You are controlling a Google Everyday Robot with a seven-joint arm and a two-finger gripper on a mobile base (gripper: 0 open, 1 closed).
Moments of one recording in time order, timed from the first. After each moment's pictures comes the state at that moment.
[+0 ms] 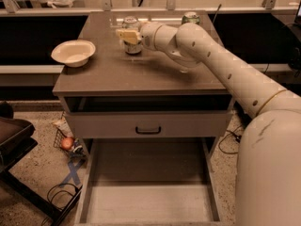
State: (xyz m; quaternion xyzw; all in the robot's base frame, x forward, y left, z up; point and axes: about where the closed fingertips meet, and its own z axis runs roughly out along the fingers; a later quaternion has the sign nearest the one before) arm 0.836 0.063 0.899 -0.31 0.66 0.29 0.62
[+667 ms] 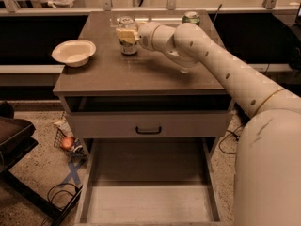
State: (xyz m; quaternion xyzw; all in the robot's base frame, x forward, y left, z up) arm 0.835 0.069 0.898 -0.31 0.66 0.29 0.62
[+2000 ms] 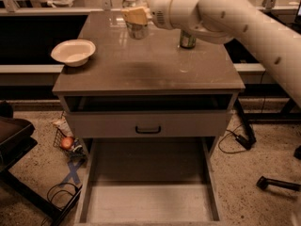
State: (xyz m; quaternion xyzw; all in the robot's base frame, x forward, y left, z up) arm 0.748 0.037 1.001 -0.38 0.65 0.24 0.62
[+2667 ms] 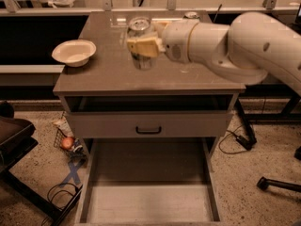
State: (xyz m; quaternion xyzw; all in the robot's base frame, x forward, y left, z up) arm 0.616 0.014 0.983 -0.39 0.65 0.26 0.60
